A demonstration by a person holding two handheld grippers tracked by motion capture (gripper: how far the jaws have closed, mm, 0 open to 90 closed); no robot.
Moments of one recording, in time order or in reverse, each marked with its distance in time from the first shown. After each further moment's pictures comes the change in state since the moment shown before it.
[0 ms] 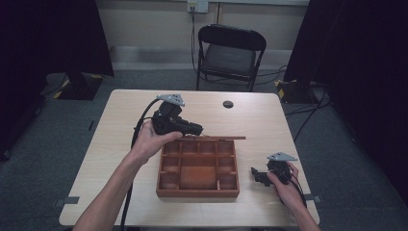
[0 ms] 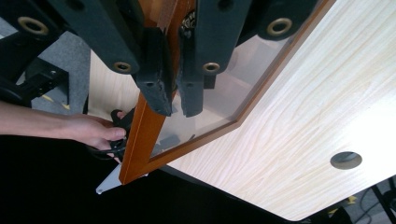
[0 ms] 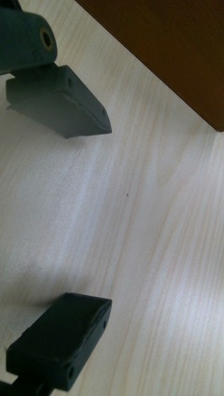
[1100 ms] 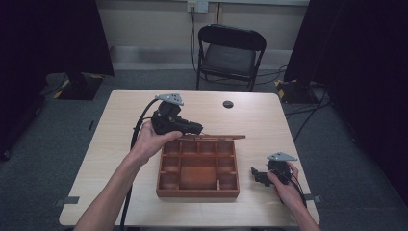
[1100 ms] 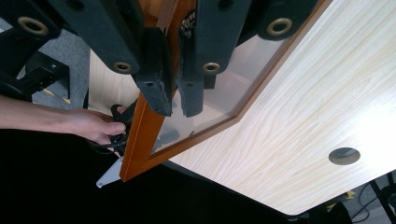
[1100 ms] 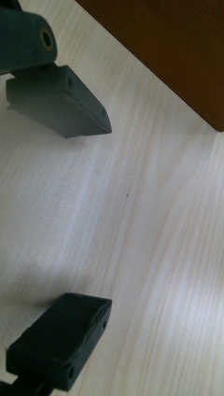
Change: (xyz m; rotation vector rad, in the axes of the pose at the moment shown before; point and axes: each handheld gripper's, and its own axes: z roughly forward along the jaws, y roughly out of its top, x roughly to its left) left arm 0.001 -0.001 0.000 -0.014 0.001 -0.002; right arm 0.000 0.000 0.000 0.000 0.000 0.000
